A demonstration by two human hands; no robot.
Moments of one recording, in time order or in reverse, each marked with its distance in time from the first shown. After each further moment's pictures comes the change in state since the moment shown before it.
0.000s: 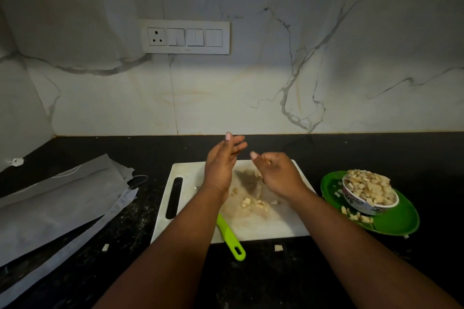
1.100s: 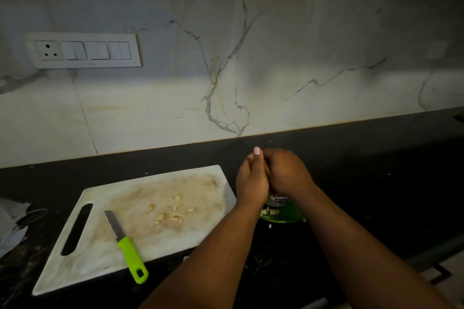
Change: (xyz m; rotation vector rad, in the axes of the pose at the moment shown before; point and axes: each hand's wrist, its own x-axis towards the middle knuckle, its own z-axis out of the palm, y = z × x) left_hand -0.053 -0.053 0.228 0.081 -0.119 -0.141; right_hand -0.025 0.060 -0.187 -0.766 0.161 -0.125
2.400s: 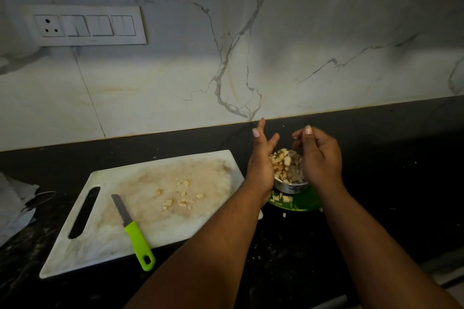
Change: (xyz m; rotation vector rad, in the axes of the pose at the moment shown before) left_hand 0.009 0.001 -0.010 -0.113 -0.232 0.084; right_hand -0.020 0.009 0.007 0.721 0.460 0.274
